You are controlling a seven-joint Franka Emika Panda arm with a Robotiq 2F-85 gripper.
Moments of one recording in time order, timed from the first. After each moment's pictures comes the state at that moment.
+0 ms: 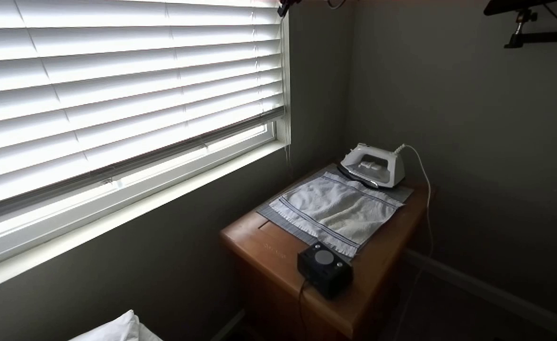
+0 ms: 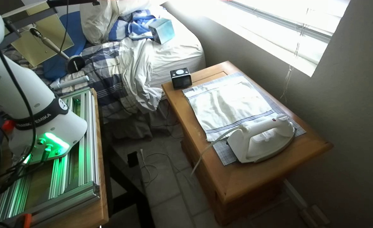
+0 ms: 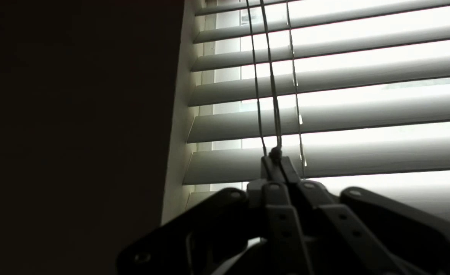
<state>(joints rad) 0.03 0.39 -0.14 -1.51 -0.14 2.71 0.24</state>
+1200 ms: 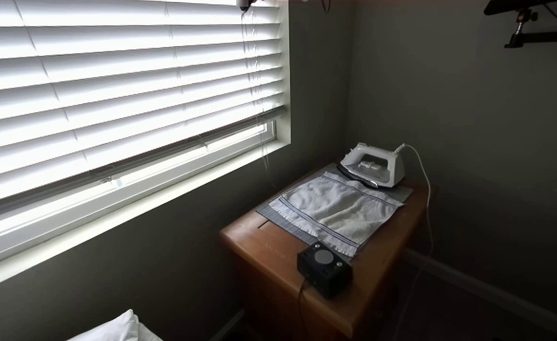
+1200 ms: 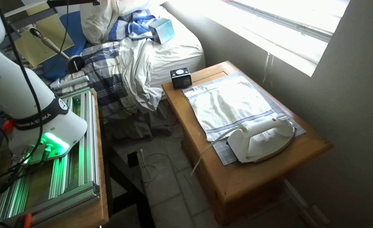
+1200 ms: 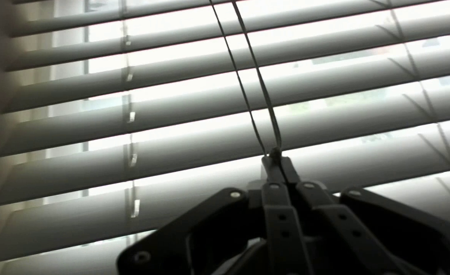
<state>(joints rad) 0.01 0.40 0.06 -1.55 0.07 2.86 0.11</state>
